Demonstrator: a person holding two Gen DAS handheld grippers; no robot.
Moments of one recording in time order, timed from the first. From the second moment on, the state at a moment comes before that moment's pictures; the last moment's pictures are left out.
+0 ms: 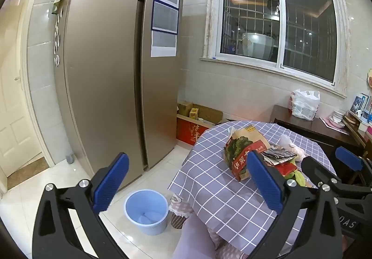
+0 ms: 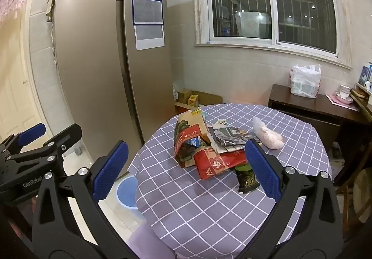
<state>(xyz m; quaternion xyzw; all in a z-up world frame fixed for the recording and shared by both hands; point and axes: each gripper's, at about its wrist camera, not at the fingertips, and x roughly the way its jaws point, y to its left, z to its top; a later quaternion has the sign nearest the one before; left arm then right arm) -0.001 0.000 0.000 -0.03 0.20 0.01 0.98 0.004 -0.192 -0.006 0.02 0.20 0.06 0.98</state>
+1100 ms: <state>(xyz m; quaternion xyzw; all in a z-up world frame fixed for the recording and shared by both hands) -0.005 0.005 0.007 -0.04 0.19 0.01 0.98 0.003 -0.193 -0.005 0.03 0.20 0.07 0.98</state>
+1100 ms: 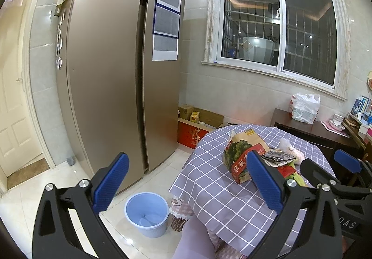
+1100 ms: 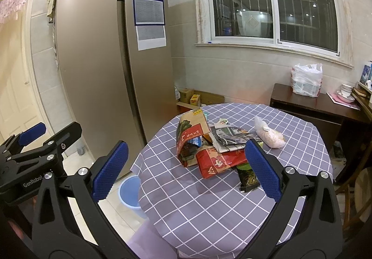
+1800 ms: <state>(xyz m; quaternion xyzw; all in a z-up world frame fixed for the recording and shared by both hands) -0.007 0.008 0.007 -0.03 0.19 0.01 0.98 0.003 -0.193 -0.007 0.03 0.20 0.07 0.98</state>
